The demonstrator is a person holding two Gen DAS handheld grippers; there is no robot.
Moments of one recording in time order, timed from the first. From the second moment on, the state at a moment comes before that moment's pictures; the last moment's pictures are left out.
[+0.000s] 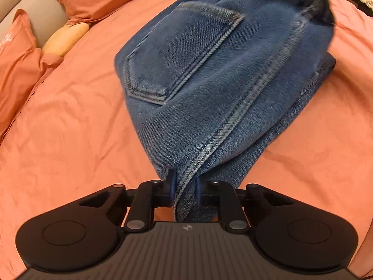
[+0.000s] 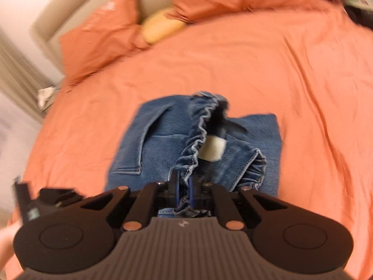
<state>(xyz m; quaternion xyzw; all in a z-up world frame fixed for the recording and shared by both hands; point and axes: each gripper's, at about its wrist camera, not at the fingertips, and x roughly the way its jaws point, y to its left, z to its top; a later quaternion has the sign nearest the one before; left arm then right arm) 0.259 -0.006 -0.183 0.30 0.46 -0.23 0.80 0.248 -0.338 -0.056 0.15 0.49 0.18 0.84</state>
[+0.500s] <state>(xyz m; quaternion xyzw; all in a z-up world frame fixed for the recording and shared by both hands) 0.248 0.000 -0.179 0.29 0.50 -0.24 0.78 0.192 -0.344 -0.165 0.13 0.55 0.15 0.81</state>
